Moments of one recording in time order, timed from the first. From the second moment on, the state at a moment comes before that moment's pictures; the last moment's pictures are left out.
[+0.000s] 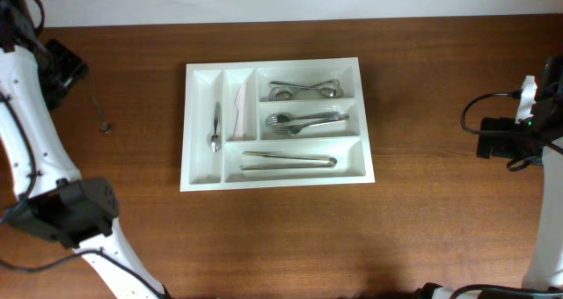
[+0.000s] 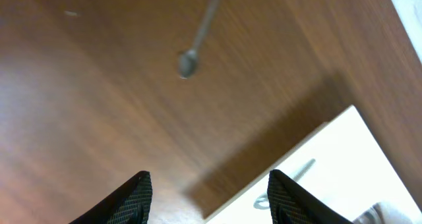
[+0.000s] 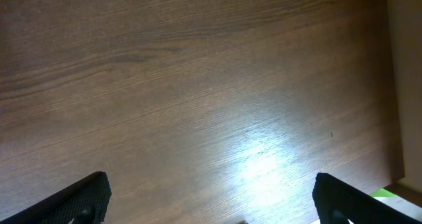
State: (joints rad) left arm 0.35 2.19 2.59 -1.68 -0.03 -0.57; right arm -0.38 1.47 1.55 -1.33 0.20 -0.13
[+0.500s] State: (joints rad) left arm 0.58 1.78 2.03 -1.55 -0.15 -0.59; right arm -0.38 1.47 1.55 -1.33 0.20 -0.13
